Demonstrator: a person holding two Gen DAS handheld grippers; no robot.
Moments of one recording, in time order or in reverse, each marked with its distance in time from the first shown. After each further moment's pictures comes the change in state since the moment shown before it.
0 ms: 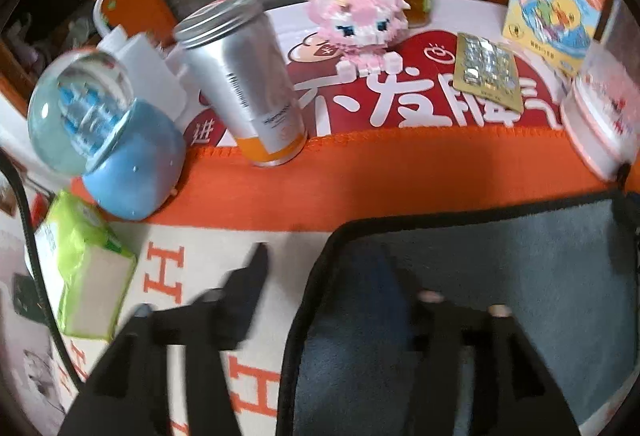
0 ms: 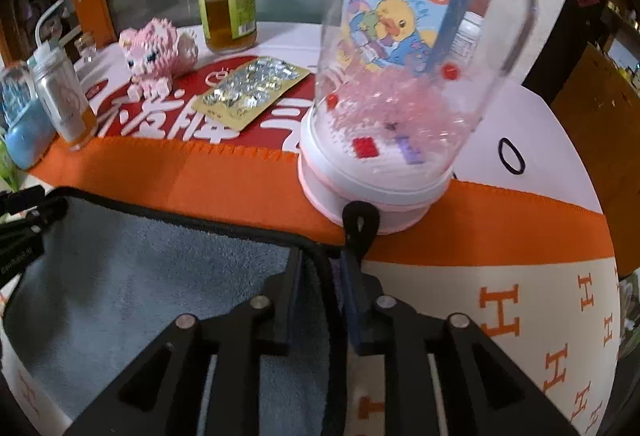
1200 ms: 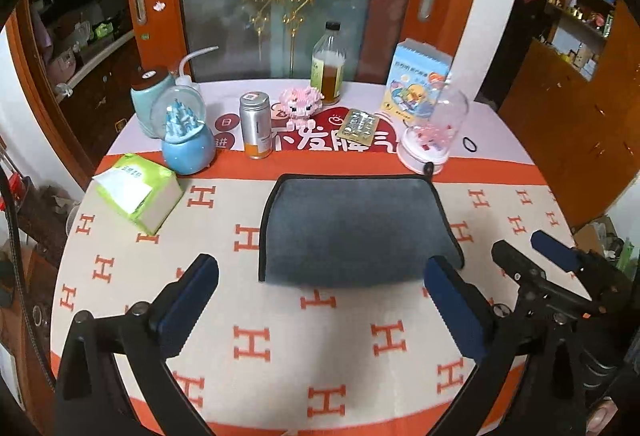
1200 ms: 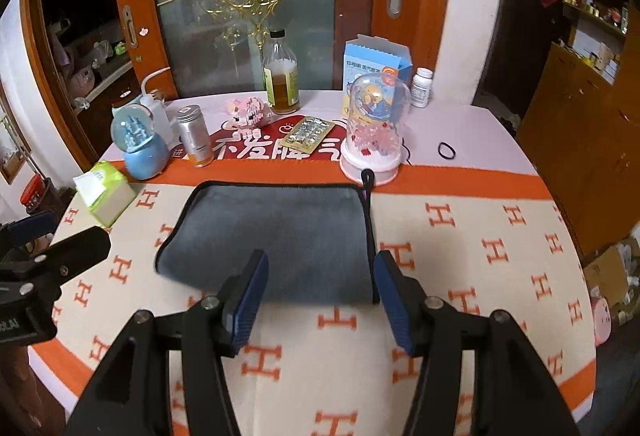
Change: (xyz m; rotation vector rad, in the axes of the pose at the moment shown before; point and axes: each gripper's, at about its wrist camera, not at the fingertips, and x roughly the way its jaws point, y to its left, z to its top) left arm -0.269 0.043 -0.129 -0.043 -0.217 -0.267; right arm -0.248 0.046 -0.101 0.105 -0.142 0.030
